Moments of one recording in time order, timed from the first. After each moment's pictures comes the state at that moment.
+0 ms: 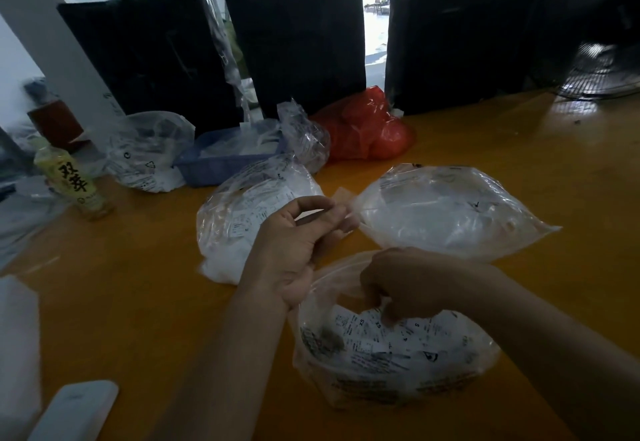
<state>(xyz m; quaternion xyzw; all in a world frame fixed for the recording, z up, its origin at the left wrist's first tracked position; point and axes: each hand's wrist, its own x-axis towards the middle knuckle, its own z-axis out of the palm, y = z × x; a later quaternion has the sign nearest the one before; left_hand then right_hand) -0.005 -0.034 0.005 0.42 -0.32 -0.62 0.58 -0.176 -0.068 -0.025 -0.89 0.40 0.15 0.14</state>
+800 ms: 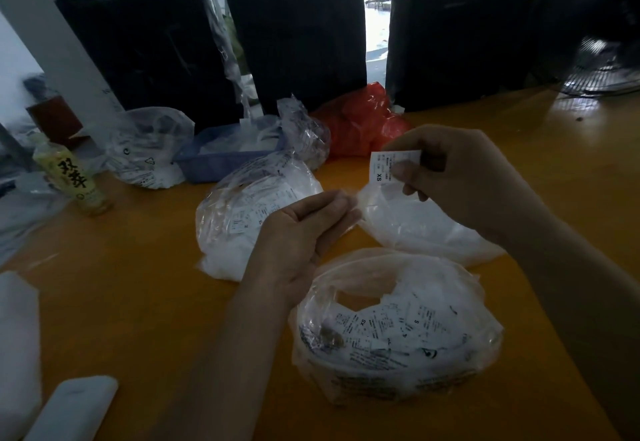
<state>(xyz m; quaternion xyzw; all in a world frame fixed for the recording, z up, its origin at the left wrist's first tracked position) -0.008 -0.039 -0.001 0.38 -0.30 -0.63 0.61 -0.217 -0.076 0.038 -0.75 0.45 -0.42 0.24</state>
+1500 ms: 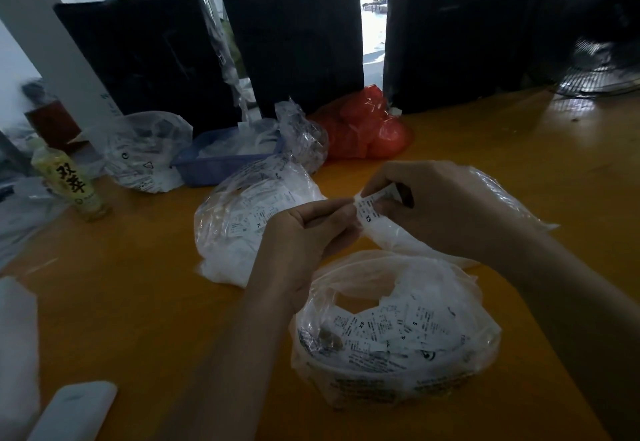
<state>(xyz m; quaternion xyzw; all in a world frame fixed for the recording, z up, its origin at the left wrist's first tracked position) -0.013 -0.035 -0.002 0.44 -0.41 -0.56 0.57 -0.205 -0.067 0.035 -0.84 0.45 -0.29 0.09</state>
